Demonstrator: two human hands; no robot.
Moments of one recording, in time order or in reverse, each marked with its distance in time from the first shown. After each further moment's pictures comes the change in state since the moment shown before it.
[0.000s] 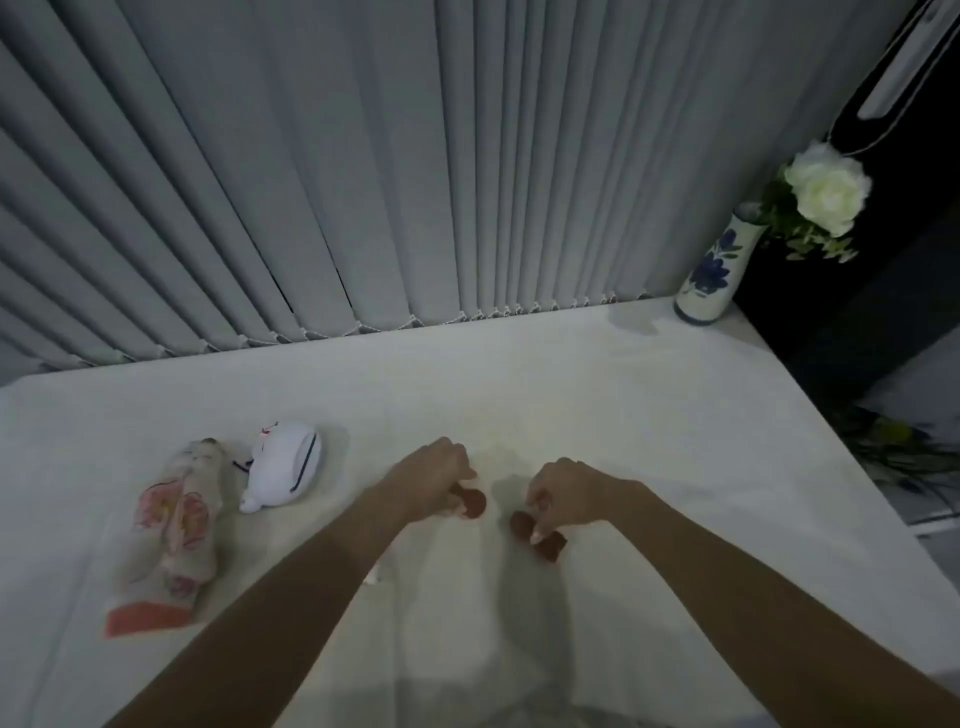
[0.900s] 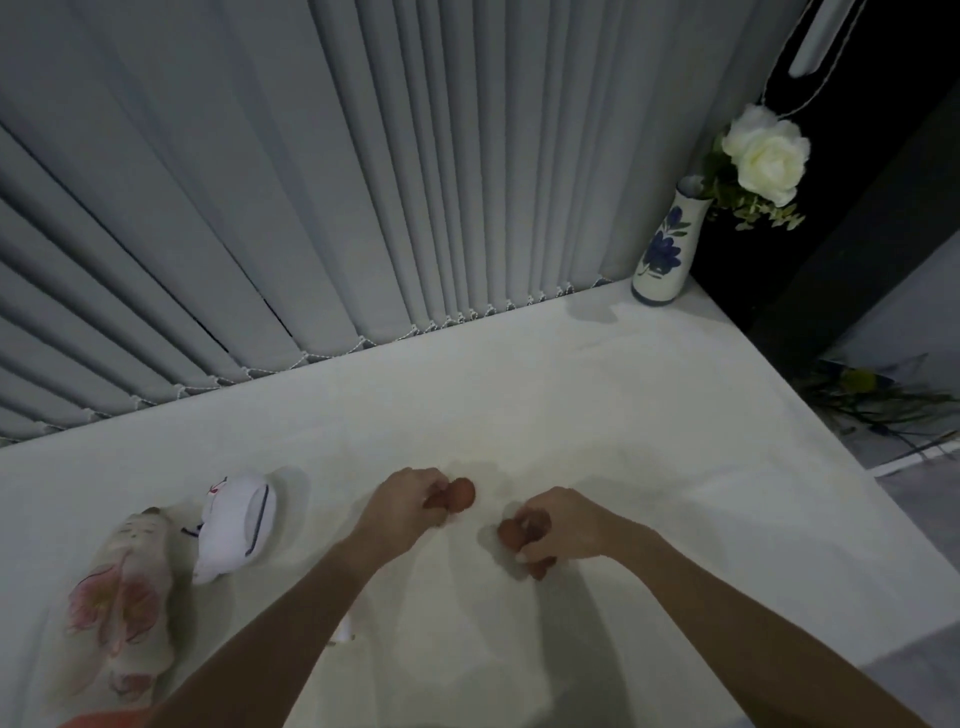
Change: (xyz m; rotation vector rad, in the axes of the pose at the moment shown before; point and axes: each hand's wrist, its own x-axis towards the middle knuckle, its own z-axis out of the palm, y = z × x) left_hand 0.021 0.001 0.009 -0.472 0.196 -0.226; right_hand -0.009 0.034 0.023 0.519 0.094 0.078
